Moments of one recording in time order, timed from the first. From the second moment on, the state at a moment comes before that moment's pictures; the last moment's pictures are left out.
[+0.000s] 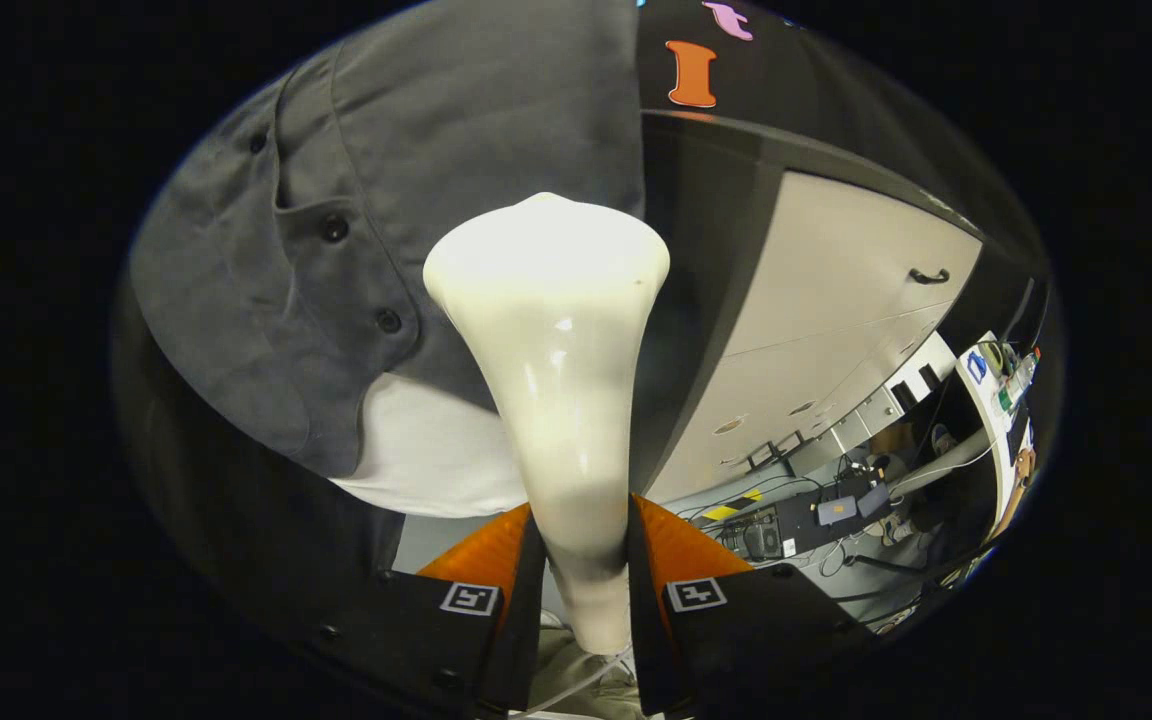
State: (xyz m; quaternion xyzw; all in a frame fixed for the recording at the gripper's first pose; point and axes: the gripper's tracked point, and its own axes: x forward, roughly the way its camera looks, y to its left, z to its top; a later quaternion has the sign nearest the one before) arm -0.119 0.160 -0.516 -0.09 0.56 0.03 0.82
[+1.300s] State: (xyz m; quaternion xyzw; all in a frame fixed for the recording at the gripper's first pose) arm -0.070 0.305 -0.243 -0.07 0.29 0.05 0.95
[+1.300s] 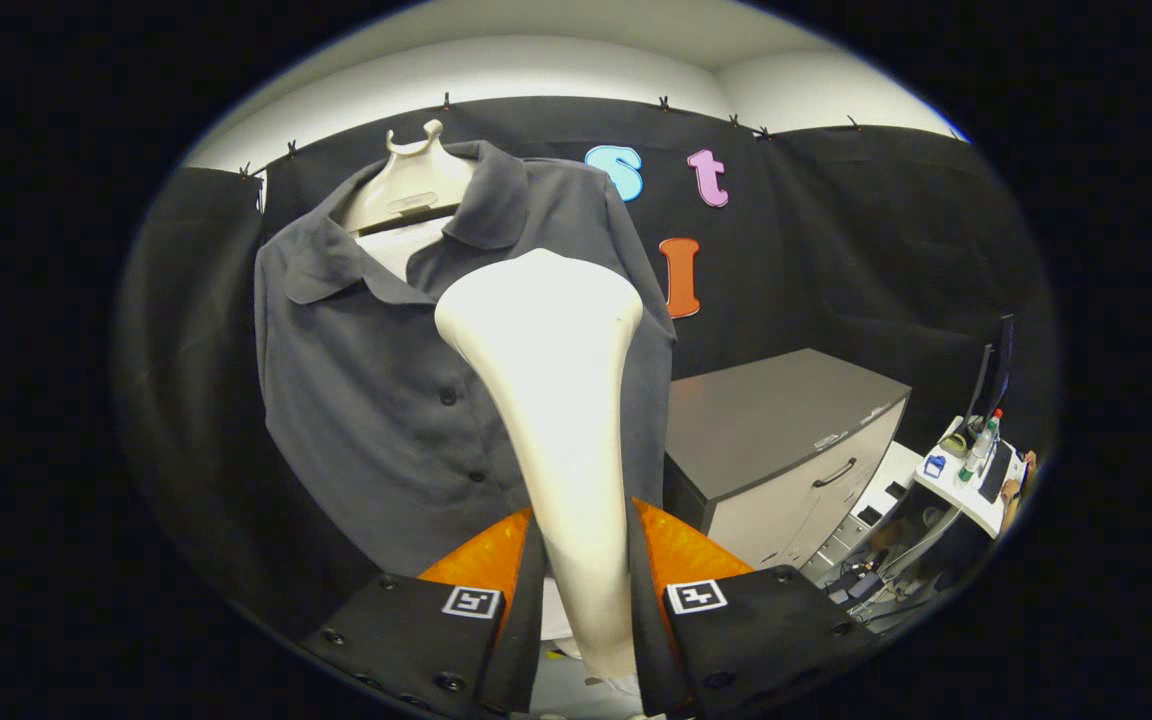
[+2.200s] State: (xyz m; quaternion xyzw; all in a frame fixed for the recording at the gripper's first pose) arm -0.065 0.459 -0.267 -0.10 0.27 0.11 0.95
